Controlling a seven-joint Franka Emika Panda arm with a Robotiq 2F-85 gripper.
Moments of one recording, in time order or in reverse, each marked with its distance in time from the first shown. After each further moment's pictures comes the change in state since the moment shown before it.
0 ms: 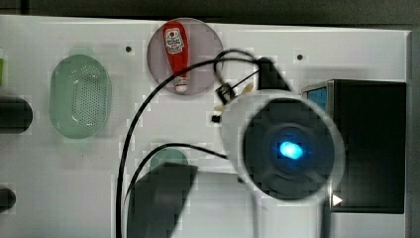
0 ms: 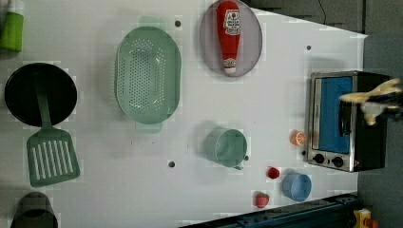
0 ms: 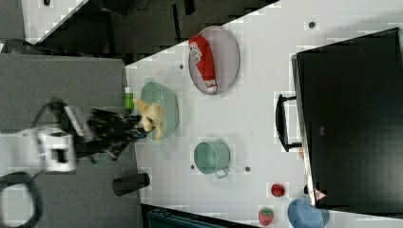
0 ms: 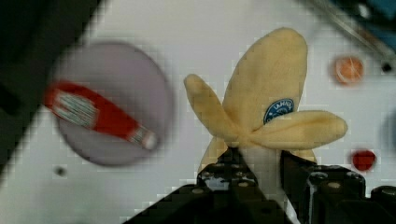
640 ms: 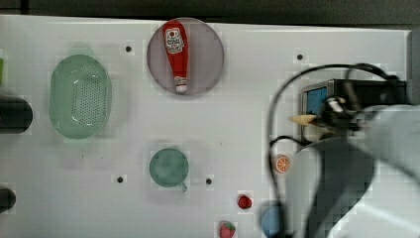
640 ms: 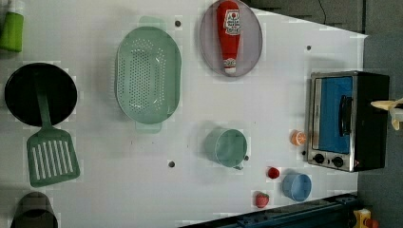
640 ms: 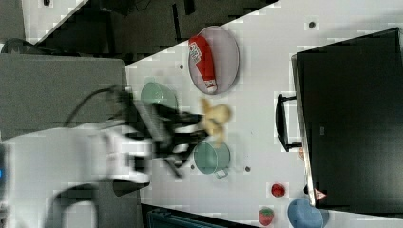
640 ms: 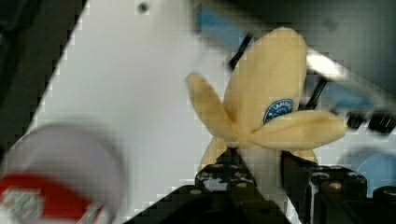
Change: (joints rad) arm -0.013 0.135 -0.347 0.039 0.028 0.014 -0.234
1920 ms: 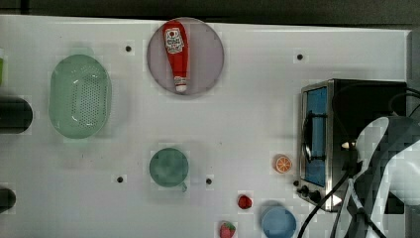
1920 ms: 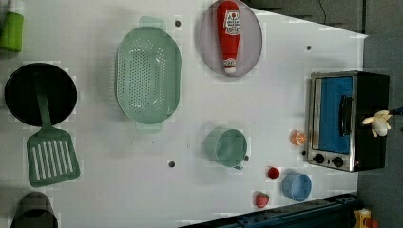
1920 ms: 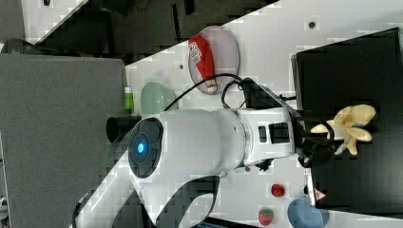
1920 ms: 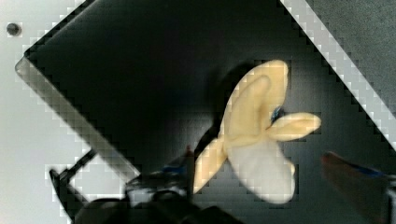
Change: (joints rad) arm -0.054 0.327 -0.228 0.083 -0.003 0.176 -0.648
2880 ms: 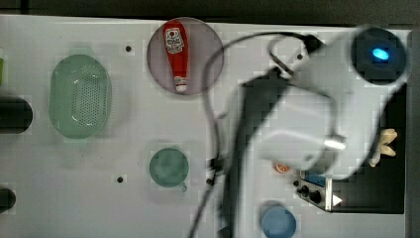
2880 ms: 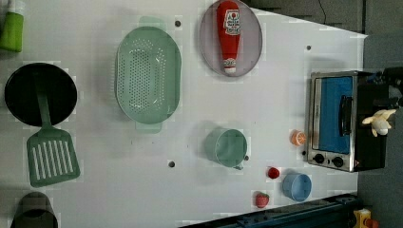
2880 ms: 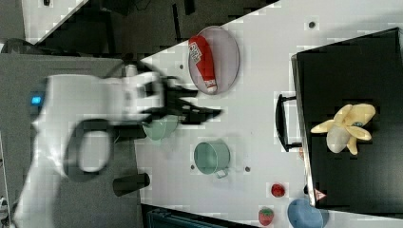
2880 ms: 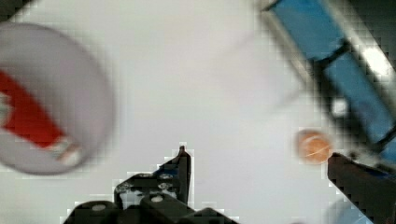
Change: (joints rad) arm 0.071 -0.138 0.395 0.032 0.012 -0.189 0.391
